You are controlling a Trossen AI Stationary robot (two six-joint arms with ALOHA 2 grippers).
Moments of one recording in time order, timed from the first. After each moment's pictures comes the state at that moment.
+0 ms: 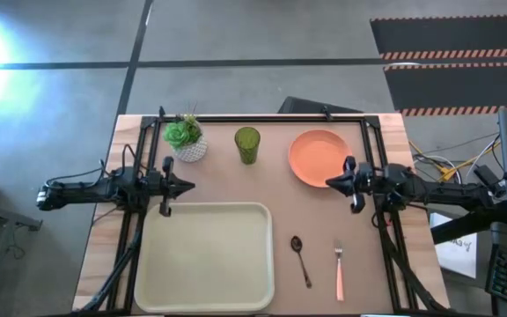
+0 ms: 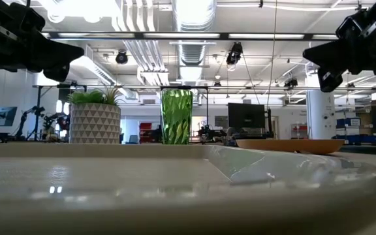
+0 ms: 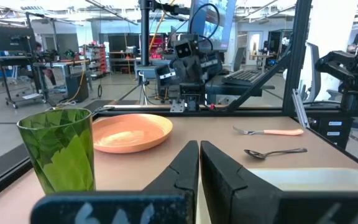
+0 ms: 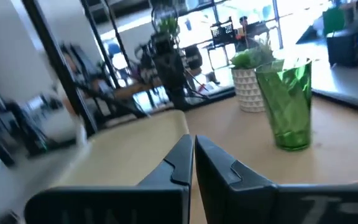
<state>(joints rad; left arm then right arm) 0.04 0.06 0.00 0.08 0.01 0.01 -0.13 0.15 0.01 0.19 -0.12 0.31</state>
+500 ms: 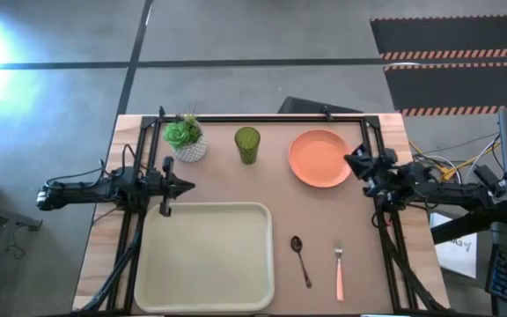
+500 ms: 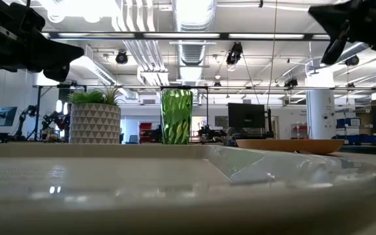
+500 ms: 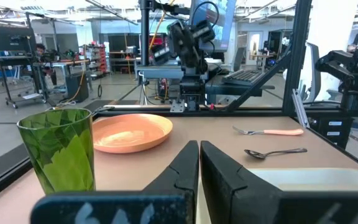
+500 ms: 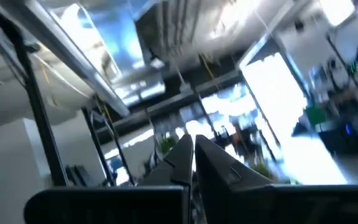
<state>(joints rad) 0.04 0.06 0.00 0.08 0.01 0.01 -0.13 0.16 0.01 0.67 0.09 0.39</state>
